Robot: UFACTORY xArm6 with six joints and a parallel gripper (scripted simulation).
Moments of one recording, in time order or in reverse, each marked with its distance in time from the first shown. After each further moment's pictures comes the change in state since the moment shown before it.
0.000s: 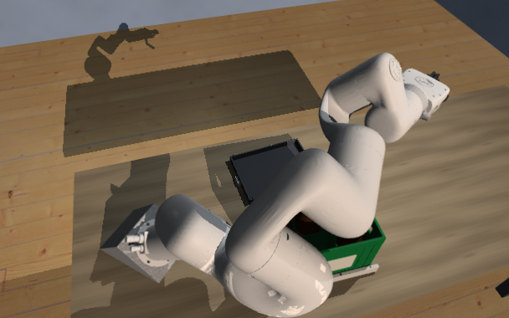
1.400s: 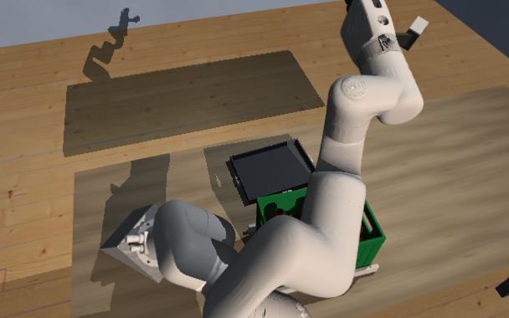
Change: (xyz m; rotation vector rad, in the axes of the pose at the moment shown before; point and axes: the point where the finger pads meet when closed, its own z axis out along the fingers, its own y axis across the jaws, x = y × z) arm -0.139 0.194 -0.149 -0.416 -0.990 -1.424
